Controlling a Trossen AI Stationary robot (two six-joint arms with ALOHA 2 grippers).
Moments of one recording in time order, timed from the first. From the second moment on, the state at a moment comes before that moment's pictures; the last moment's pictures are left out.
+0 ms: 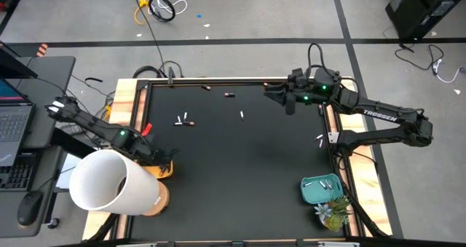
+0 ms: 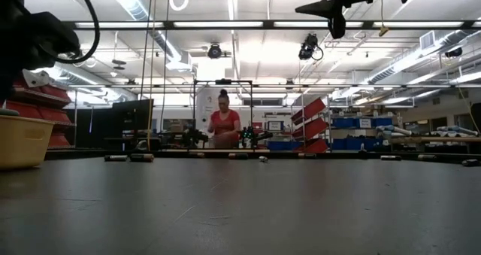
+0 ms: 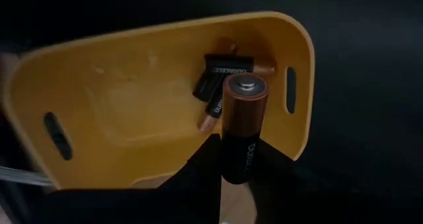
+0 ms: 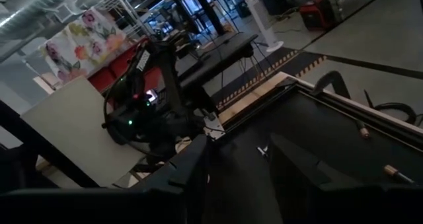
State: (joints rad) left arm -0.44 0.85 0.64 -1.10 0.01 -2.02; right arm -0.42 1.01 0.87 0.04 -0.26 0.54
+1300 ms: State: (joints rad) left arm -0.49 0.92 0.58 -0.90 -0.04 -2.23; right arm -0.42 1.01 0.87 0.05 -0.33 0.52
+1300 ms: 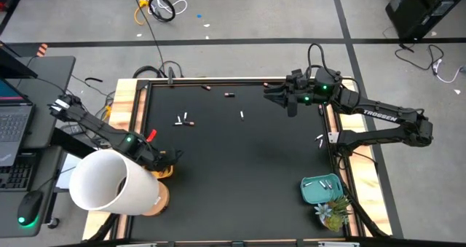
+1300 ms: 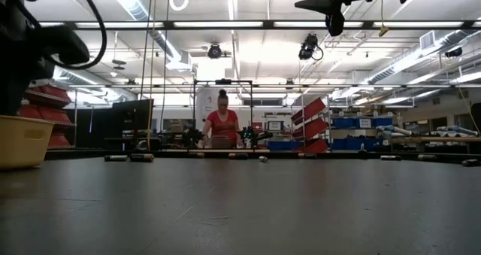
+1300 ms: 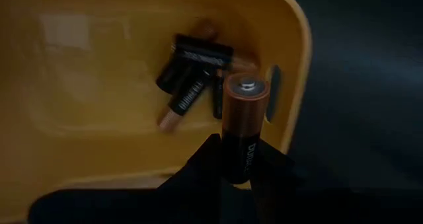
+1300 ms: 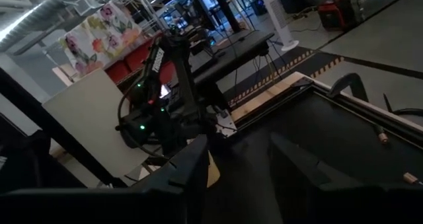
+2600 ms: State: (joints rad) left arm -0.51 0.92 0.44 -0.84 0.08 -2.17; right arm -0.42 1.01 0.87 0.06 -0.34 0.56
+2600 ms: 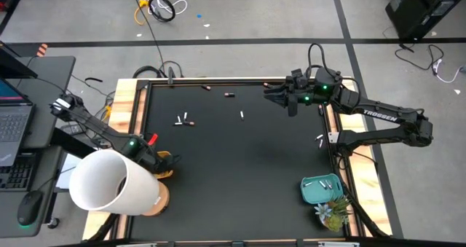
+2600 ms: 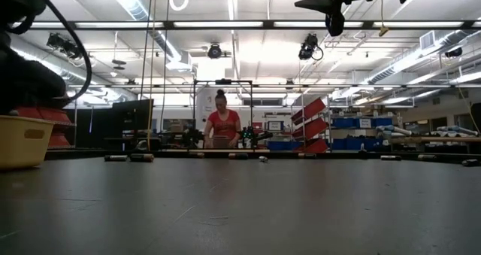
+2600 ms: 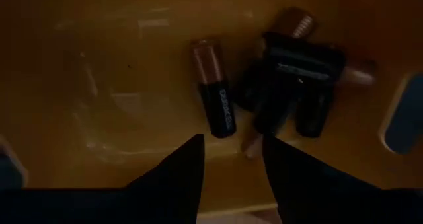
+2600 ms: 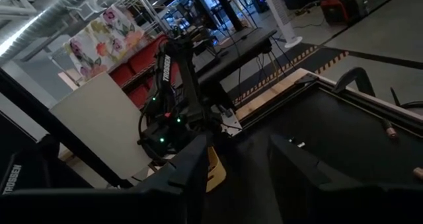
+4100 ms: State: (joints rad) left arm 0.09 0.94 0.67 -0.22 -0.27 -0.68; right arm -0.45 1.07 0.87 -0.72 -0.09 0.74
